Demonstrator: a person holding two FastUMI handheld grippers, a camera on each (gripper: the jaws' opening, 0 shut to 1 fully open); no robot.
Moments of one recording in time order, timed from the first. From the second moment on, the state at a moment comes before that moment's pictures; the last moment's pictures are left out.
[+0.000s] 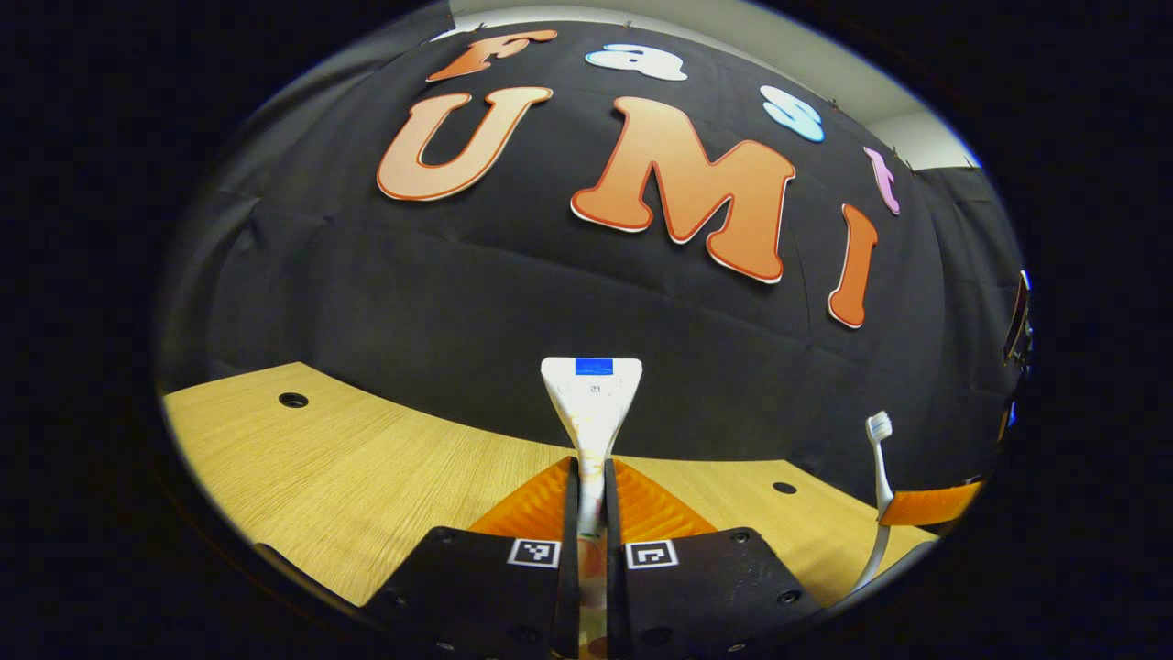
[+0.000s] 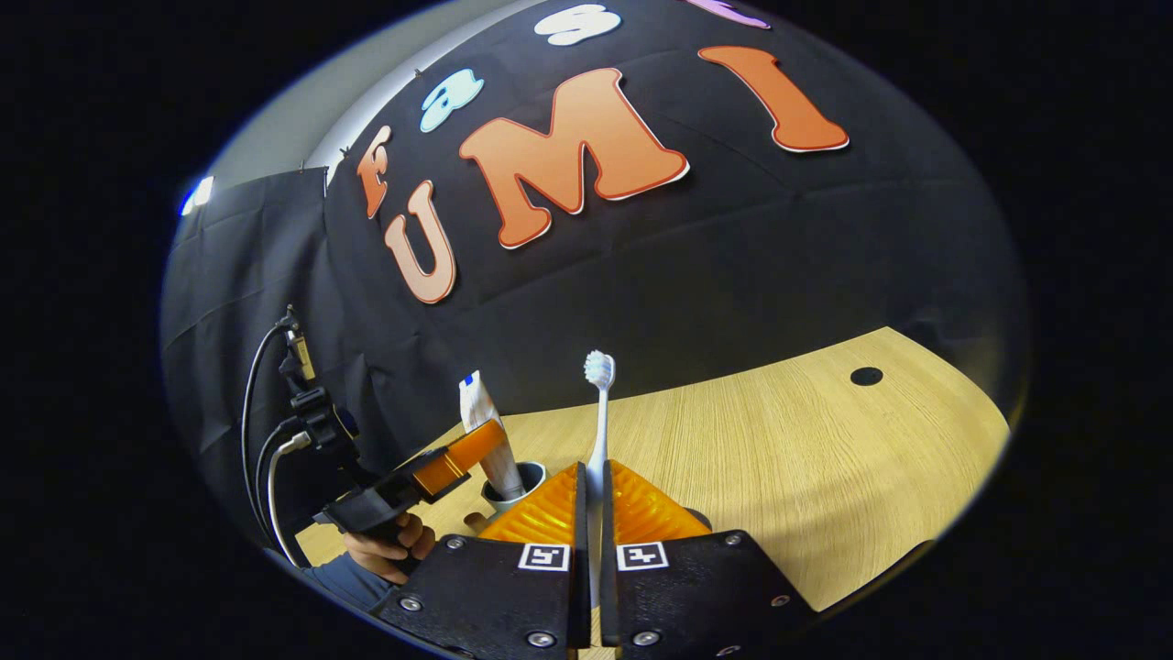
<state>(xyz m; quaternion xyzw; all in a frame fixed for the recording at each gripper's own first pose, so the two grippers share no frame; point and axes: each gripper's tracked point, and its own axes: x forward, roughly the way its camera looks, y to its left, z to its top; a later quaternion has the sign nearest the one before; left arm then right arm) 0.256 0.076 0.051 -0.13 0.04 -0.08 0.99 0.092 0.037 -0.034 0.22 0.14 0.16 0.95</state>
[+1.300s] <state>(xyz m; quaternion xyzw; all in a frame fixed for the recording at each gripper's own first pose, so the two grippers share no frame) 0.182 0.104 0.068 -0.08 0.01 -0.09 0.99 0.138 0.071 0.048 0.24 0.00 0.19 0.95</state>
